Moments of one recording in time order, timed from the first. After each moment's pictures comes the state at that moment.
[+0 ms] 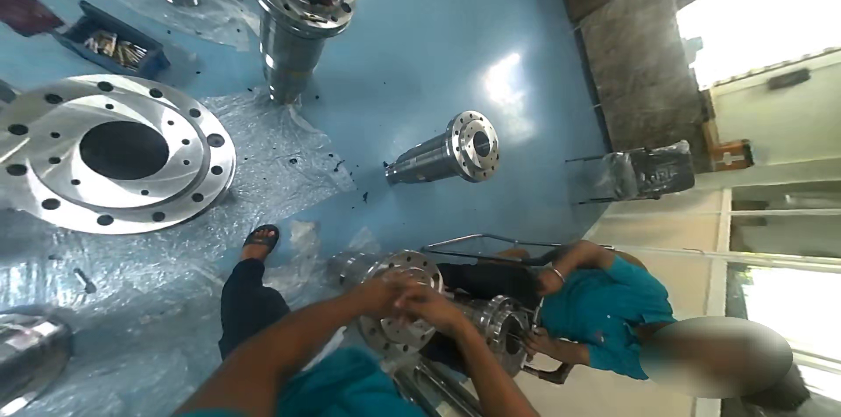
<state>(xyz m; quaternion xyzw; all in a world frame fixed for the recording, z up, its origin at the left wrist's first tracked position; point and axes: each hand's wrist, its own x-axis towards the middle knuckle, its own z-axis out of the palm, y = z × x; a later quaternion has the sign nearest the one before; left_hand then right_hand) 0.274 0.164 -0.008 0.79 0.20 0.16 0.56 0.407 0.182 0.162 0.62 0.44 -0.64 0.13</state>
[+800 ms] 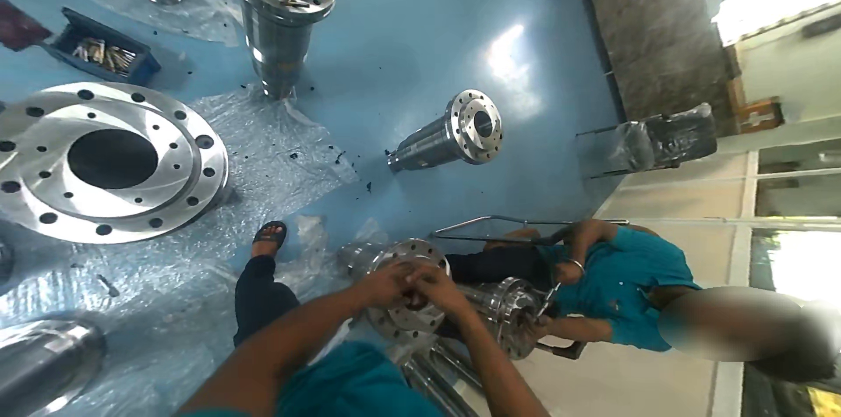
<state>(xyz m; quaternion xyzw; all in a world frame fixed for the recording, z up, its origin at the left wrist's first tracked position) 0.282 0.164 -0.010 0.81 0.19 0.12 0.54 0.420 0.177 0.148 0.68 0.47 -0.56 0.08</state>
